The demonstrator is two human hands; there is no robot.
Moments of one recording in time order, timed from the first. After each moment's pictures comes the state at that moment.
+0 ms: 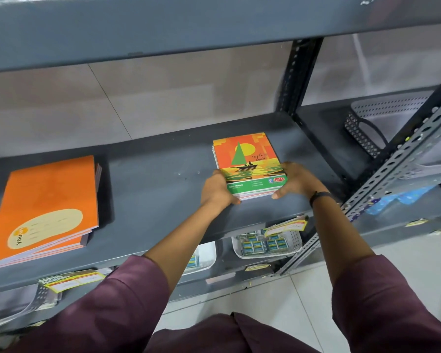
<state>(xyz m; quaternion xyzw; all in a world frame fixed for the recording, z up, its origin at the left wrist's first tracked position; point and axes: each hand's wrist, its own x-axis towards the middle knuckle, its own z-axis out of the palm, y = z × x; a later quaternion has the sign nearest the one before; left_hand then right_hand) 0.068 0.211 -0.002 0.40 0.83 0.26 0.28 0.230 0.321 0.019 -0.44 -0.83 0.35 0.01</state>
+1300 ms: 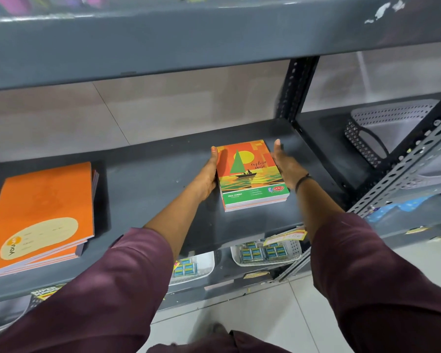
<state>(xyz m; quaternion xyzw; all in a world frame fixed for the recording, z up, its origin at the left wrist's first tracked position) 0.033 0.261 0.006 0.18 0.62 0.52 0.55 0.184 0.379 -0.011 -0.53 -0.59 0.59 0.15</state>
